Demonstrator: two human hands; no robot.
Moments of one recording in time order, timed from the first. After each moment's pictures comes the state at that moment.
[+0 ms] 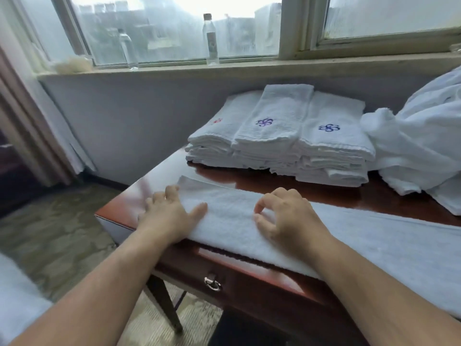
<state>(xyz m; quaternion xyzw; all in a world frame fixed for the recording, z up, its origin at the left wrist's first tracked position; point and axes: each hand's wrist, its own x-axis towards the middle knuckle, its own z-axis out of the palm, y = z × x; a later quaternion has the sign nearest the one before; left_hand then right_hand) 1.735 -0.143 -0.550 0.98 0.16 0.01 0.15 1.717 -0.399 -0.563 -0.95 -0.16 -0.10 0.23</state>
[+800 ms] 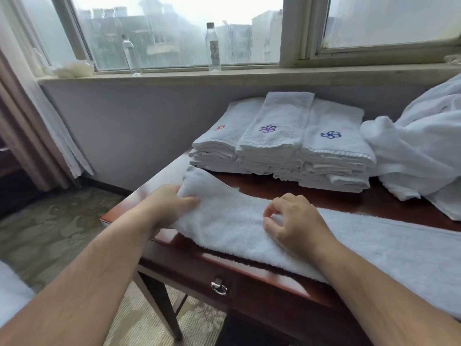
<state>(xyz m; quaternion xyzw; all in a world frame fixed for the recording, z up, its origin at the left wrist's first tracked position) 1.737 -0.122 -0.512 0.87 0.07 -0.04 0.49 1.716 -0.399 -0.561 -0.96 -0.13 -0.10 0.24</state>
